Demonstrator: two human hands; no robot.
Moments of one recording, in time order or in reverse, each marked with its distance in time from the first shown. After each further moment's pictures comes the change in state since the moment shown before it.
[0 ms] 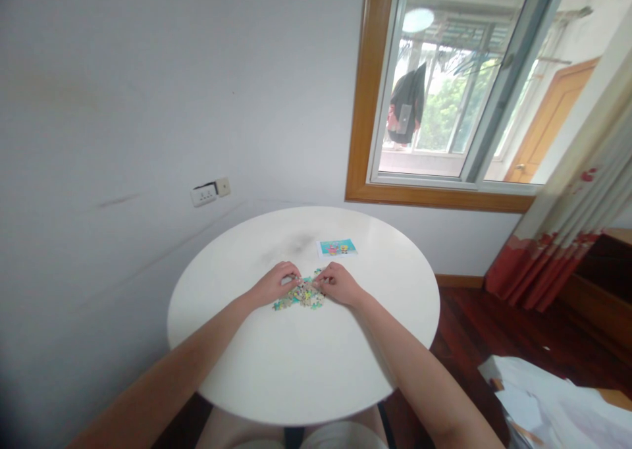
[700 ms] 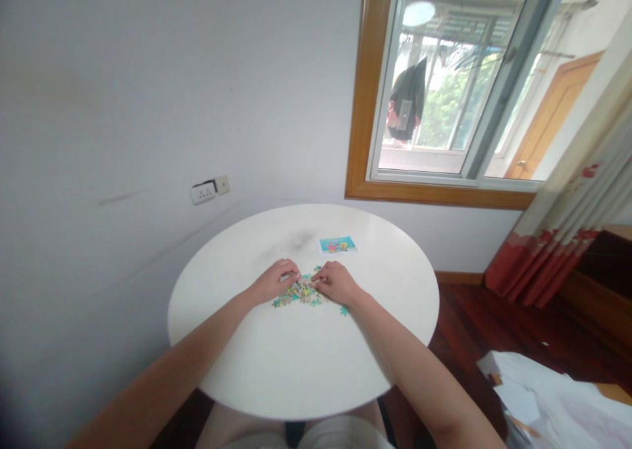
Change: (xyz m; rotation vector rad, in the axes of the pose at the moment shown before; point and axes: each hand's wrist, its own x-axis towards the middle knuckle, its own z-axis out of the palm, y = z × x) left_hand 0.001 -0.004 0.002 -0.028 0.011 0.006; right_hand -0.002 -0.005 0.001 -0.190 -0.010 -0.093
